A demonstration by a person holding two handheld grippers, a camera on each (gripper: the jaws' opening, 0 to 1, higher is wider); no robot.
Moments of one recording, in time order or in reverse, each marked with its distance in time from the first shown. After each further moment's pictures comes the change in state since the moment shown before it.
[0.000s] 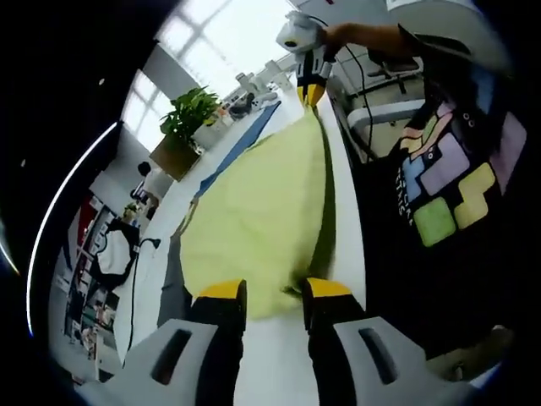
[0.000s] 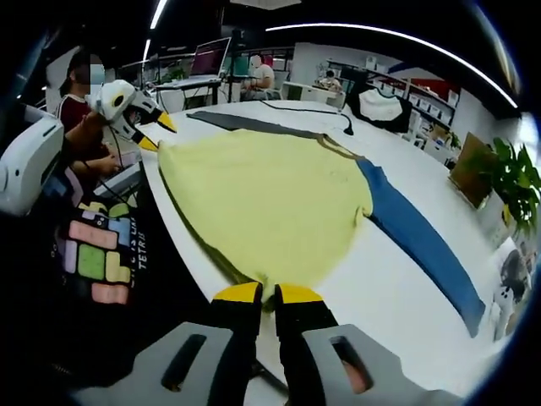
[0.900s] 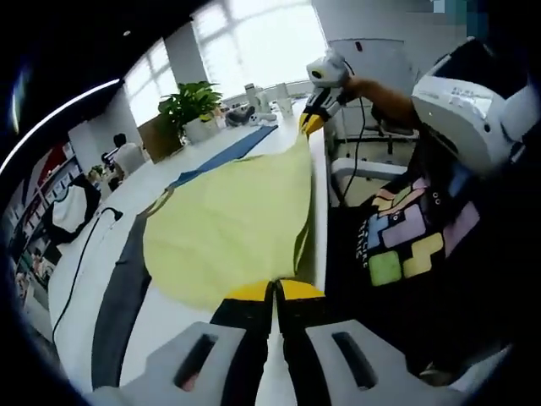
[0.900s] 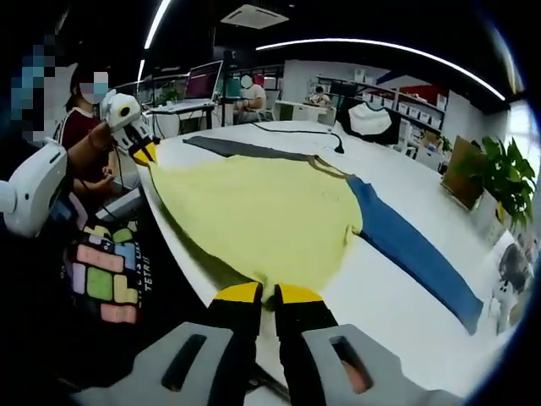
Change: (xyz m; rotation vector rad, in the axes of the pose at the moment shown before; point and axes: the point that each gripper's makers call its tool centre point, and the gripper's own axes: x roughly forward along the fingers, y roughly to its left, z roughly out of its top) left arm -0.026 -0.001 0.014 -0.358 -0.121 -0.307; right arm -0.016 -0.003 0.025 0.036 -0.106 -0.030
